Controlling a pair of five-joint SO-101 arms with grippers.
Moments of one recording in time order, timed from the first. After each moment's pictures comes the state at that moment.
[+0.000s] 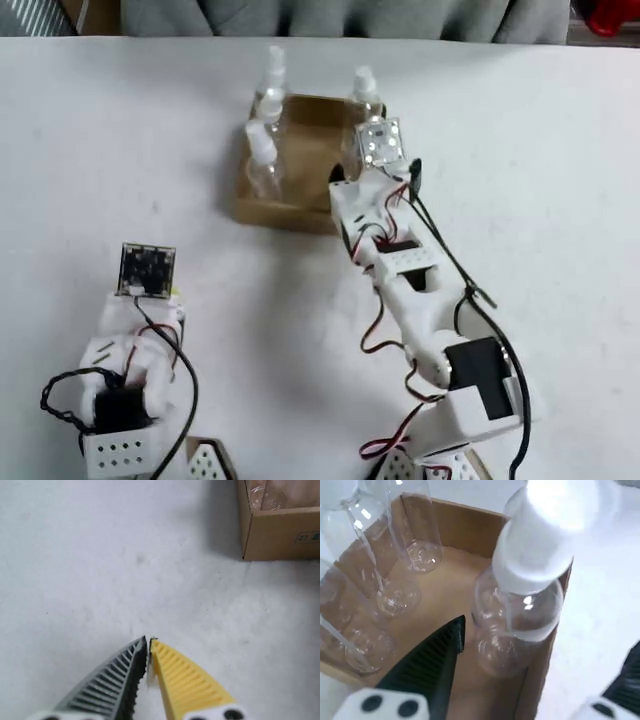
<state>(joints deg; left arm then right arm) -13.7 -104.1 97.1 55.4 -11.2 -15.9 2.4 45.7 -11.3 1.3</state>
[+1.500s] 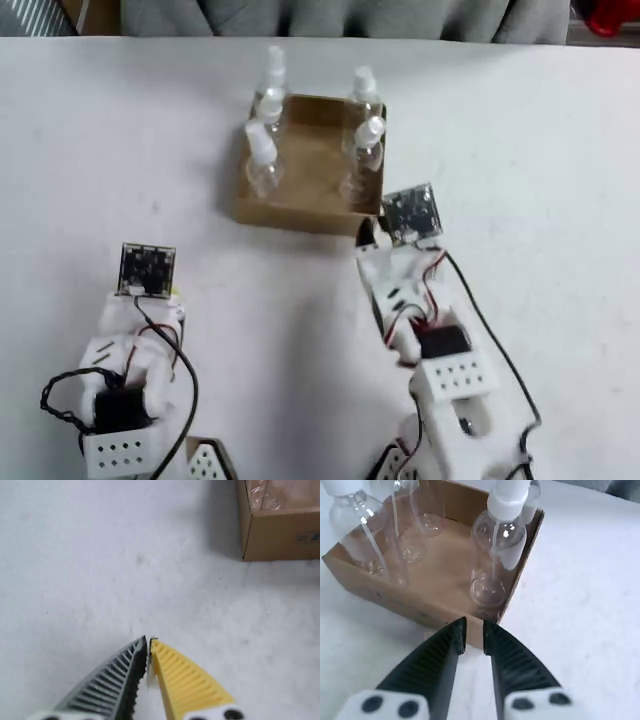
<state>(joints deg) -13.7 -104.1 97.1 55.4 -11.2 -14.3 -55.7 78.4 13.3 7.8</state>
